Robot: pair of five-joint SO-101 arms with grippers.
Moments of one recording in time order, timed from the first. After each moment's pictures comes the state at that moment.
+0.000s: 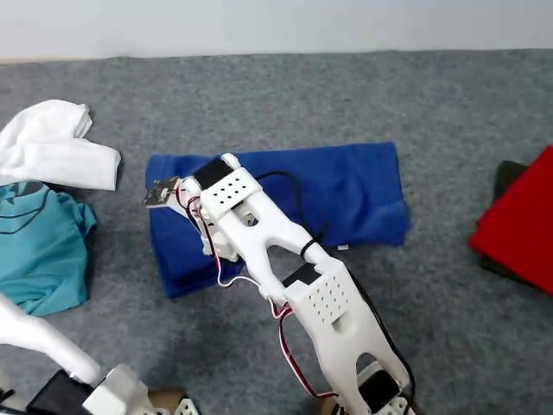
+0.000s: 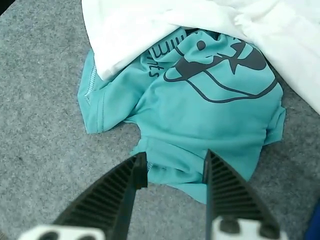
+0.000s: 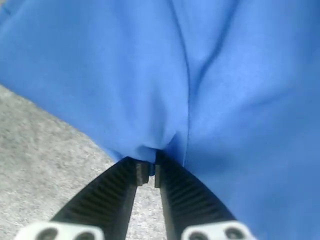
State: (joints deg) left arm -57.1 -16.0 3.8 84.9 -3.0; right arm -42.3 51.7 -42.9 96.1 33.0
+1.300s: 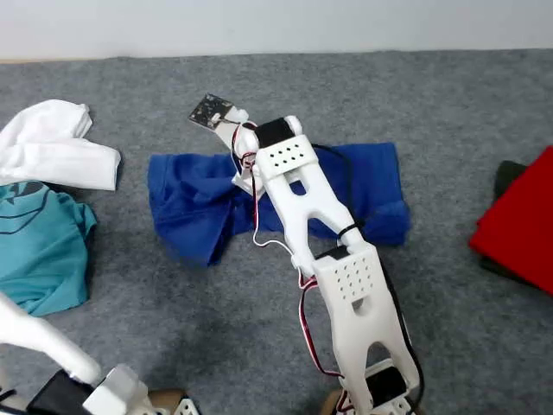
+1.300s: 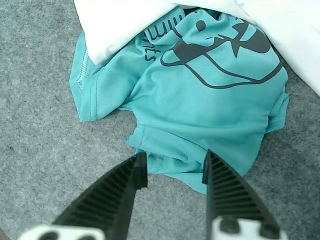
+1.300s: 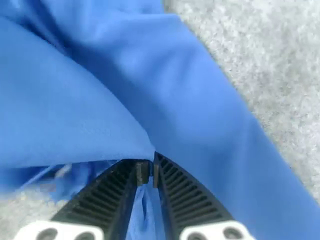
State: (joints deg) left arm -57.1 -16.0 7.3 84.9 -3.0; right arm -28.2 54.9 -54.9 81.4 29.8
